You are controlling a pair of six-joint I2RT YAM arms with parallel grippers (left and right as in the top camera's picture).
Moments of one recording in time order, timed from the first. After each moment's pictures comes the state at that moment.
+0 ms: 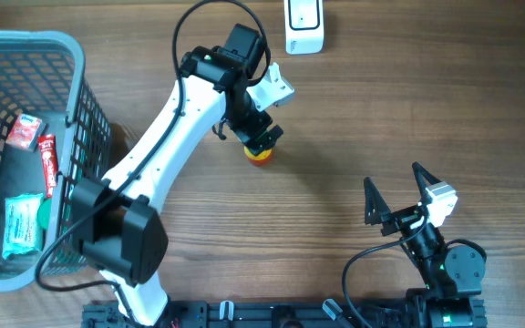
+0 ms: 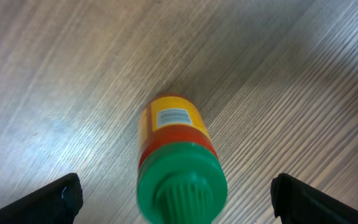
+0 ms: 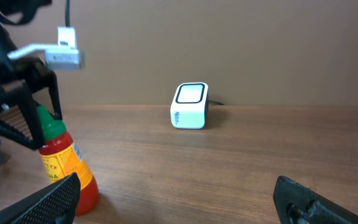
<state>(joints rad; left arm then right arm) -0.46 1.89 1.72 -1.19 0.17 0.43 0.03 0.02 0.01 0.02 -0.30 0.13</state>
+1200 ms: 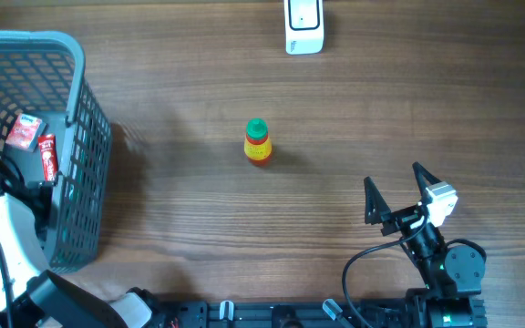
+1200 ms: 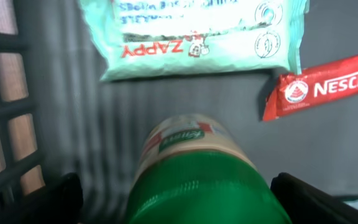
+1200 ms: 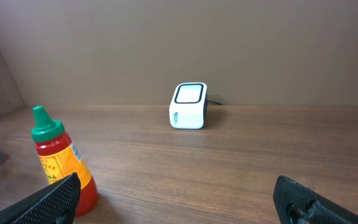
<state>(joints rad) 0.75 1.41 0.94 -0.91 -0.11 -0.82 0.03 0.02 0.01 0.02 -0.29 0.13</state>
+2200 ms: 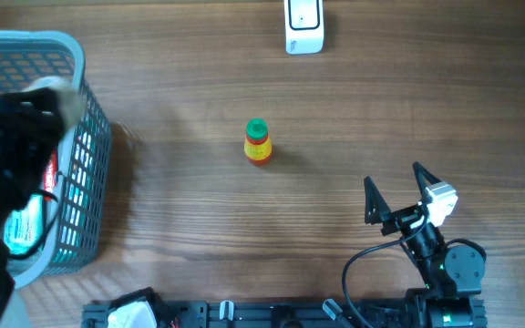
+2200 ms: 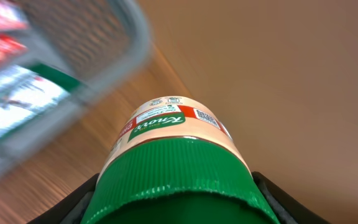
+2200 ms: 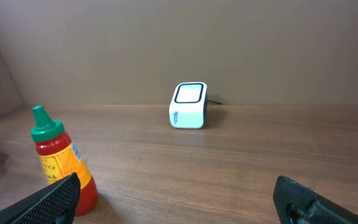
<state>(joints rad) 0.36 1.14 1.92 -1.38 0.28 -0.76 0.03 0.02 0.01 0.02 -0.29 0.13</state>
